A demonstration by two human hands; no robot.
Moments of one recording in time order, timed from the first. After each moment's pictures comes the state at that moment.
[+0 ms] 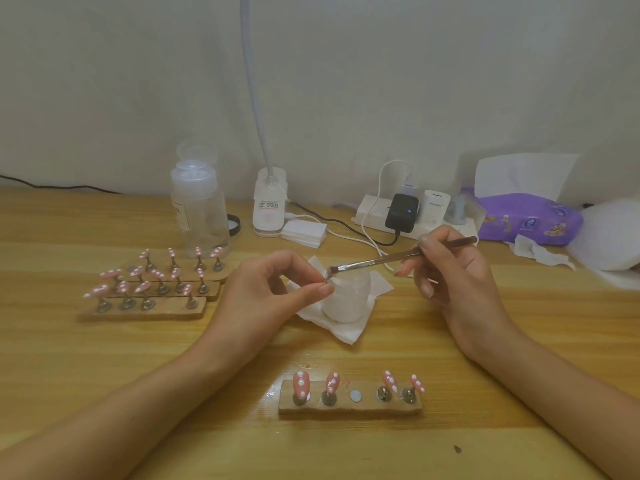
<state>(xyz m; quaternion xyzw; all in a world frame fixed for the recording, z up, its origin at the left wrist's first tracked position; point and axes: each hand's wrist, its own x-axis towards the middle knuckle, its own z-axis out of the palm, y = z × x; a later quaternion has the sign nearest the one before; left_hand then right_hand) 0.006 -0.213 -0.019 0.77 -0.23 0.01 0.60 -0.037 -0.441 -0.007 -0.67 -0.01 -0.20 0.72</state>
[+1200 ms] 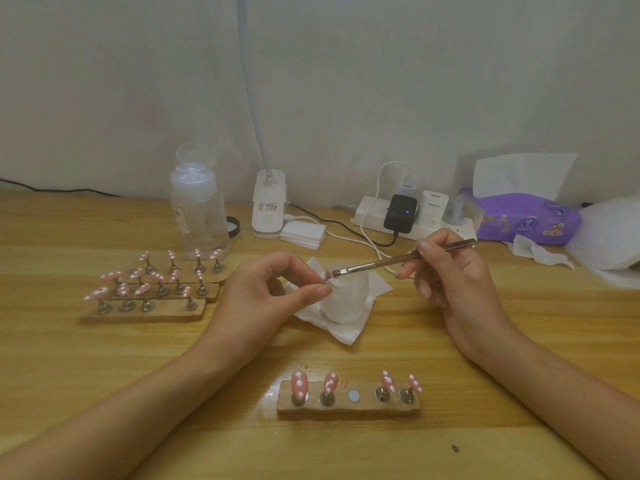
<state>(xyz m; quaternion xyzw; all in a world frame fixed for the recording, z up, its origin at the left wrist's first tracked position) 0.009 -0.213 -0.021 0.77 -0.24 0.01 0.59 -0.036 -0.443 -0.009 -0.67 0.00 -0.20 0.71</state>
